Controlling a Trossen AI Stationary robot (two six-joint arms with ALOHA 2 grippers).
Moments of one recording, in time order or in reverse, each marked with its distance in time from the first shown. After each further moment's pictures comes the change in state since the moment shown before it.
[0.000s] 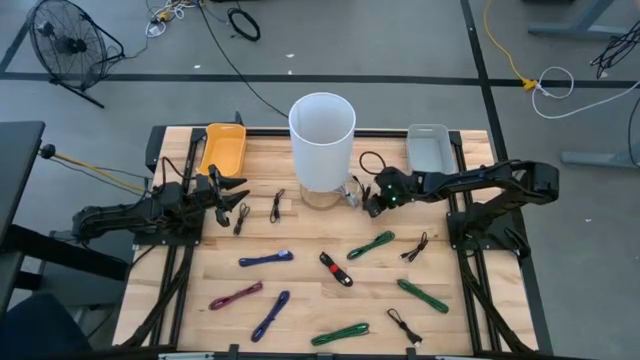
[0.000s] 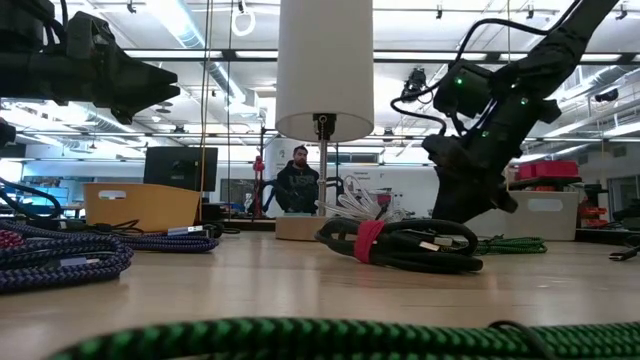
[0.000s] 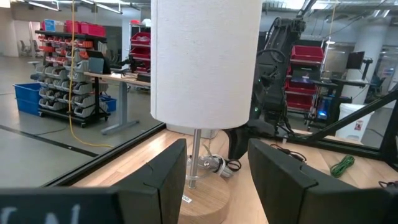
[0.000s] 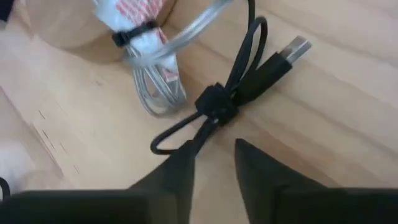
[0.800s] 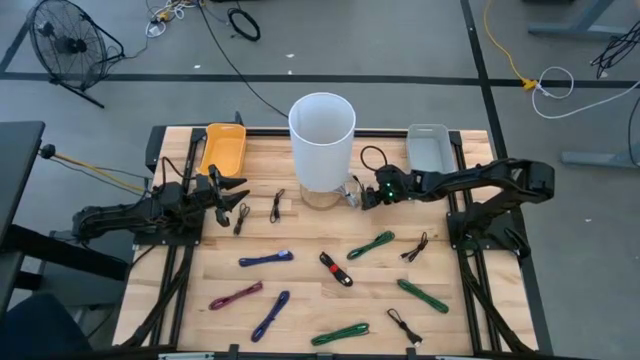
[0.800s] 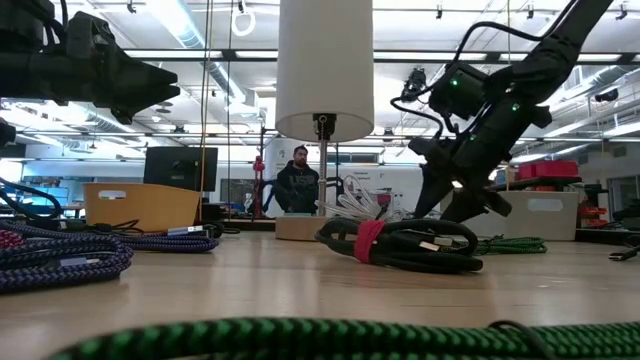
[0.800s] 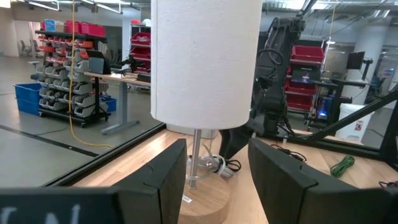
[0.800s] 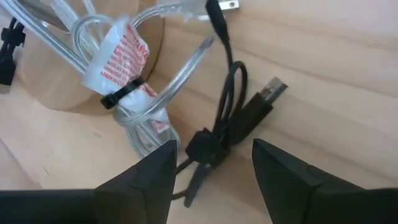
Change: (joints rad) left arm 0.000 0.000 0.000 0.000 -0.001 0.000; right arm -0.003 0.050 0.004 0.108 0.077 0.137
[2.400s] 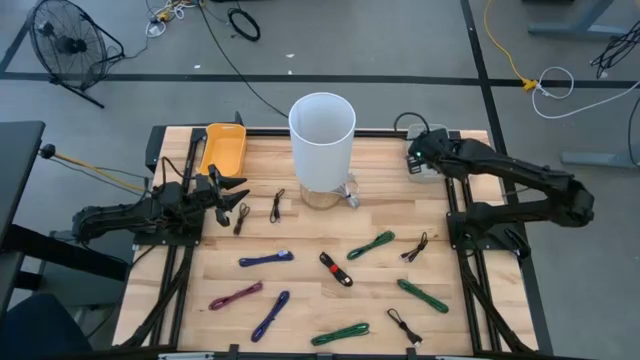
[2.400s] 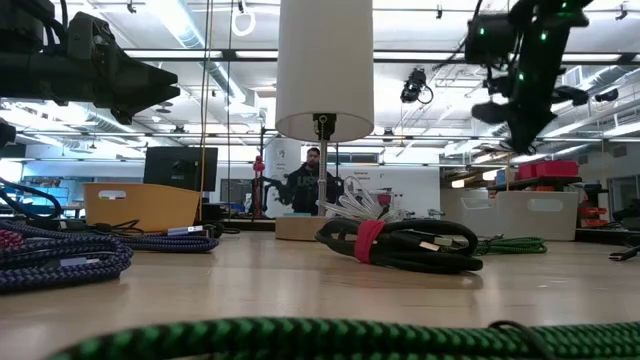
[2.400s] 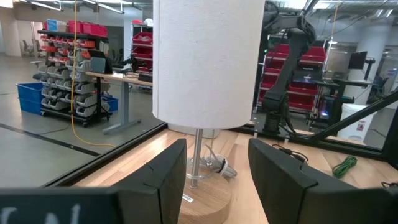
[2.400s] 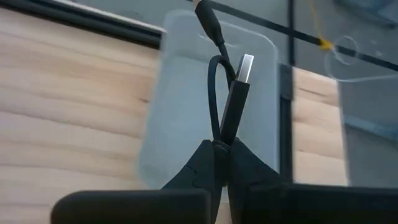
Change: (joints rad) left arm 0.000 0.000 0.000 -0.002 -0.007 0.000; right arm -0.230 -0.390 0.329 -1.099 0.605 -0.121
